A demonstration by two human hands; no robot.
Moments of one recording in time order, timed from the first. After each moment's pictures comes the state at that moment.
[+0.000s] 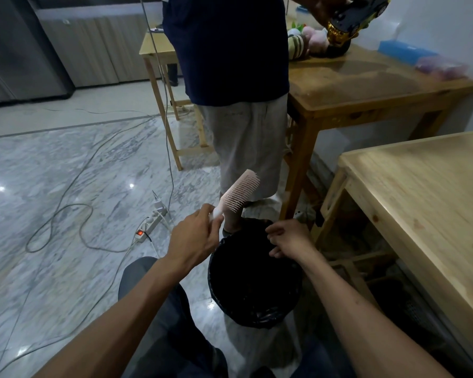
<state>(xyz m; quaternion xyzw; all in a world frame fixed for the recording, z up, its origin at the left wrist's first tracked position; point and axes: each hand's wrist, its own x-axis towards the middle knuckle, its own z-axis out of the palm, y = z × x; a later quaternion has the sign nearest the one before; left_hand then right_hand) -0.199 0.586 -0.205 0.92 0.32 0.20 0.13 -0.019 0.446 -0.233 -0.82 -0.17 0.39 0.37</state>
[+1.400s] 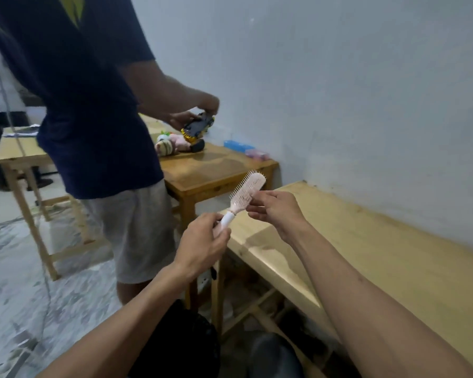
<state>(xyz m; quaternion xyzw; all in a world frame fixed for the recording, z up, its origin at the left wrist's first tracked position) -0.084 0.448 -0.070 0.90 0.02 0.29 0.33 0.020 0.295 -0.028 -0.66 -0.11 0.08 0.74</state>
